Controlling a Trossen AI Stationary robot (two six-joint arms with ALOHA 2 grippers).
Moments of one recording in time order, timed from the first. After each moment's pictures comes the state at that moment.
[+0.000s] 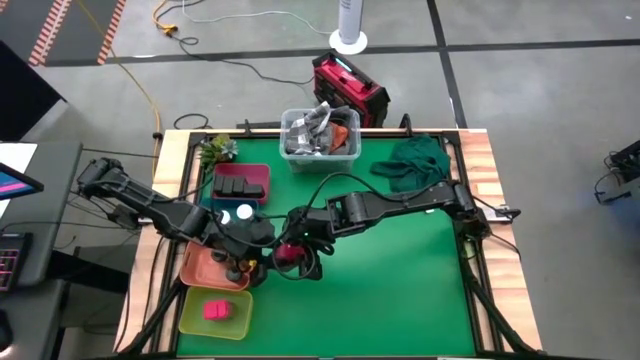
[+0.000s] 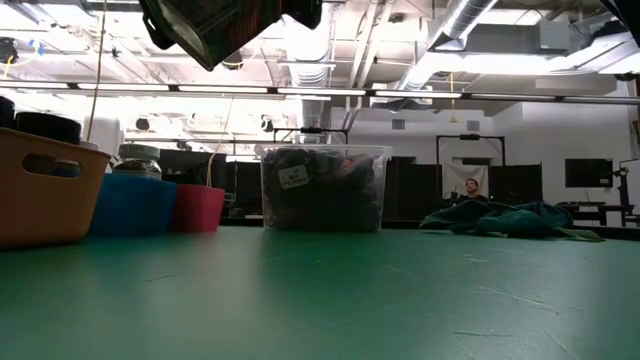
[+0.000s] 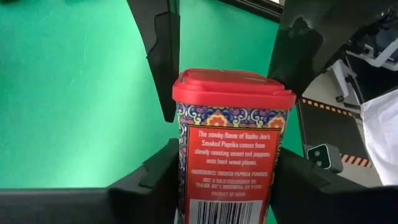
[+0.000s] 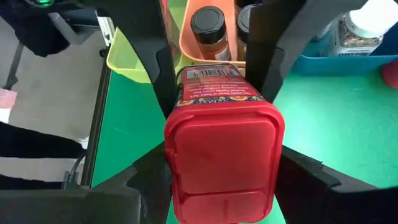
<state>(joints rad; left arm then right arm) -0.41 1.21 0.97 -0.32 -0.26 -0.55 0.20 2.09 2.14 -0.89 -0.10 0.23</state>
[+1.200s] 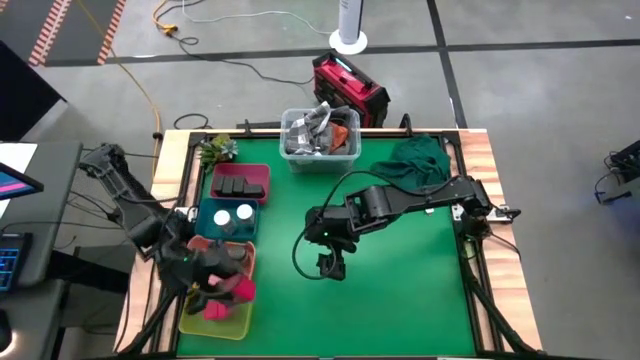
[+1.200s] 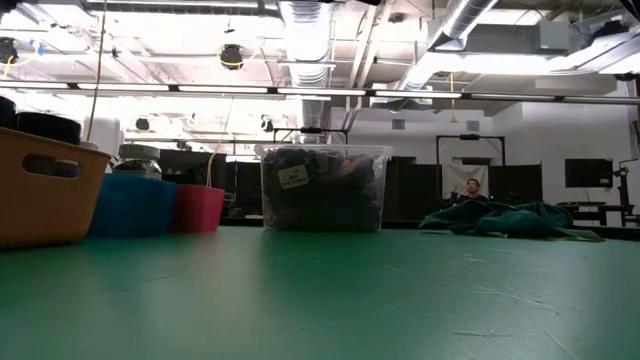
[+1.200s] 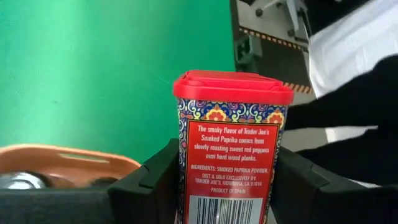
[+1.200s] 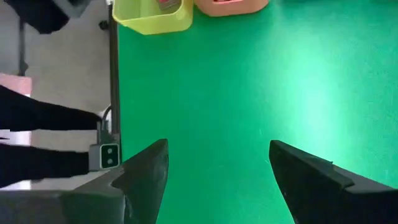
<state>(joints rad) -0.81 1.01 0.96 -0.65 -0.26 -0.84 0.21 1.99 2.14 -1.16 -0.13 0.38</state>
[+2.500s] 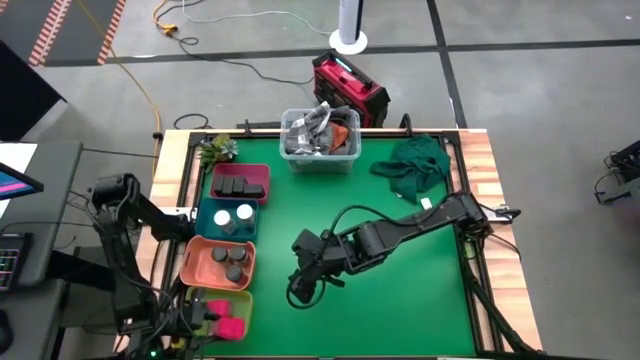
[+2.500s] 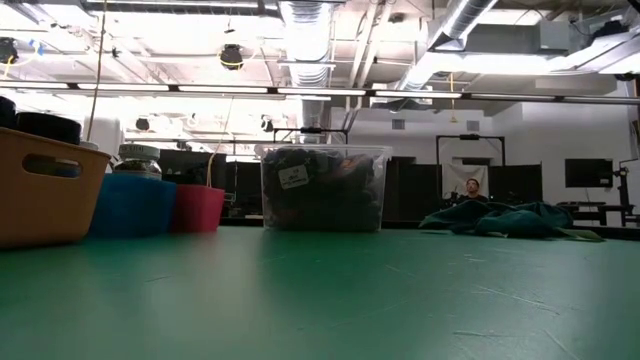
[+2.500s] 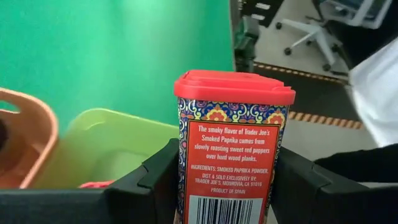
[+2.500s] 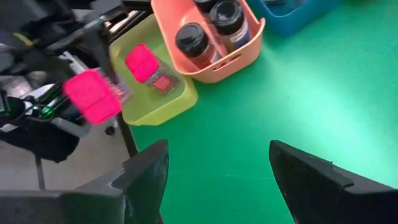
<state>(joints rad) -1.36 1.50 0.96 -0.46 -0.90 -1.28 0.36 2.08 2.14 -0.88 0.21 0.89</state>
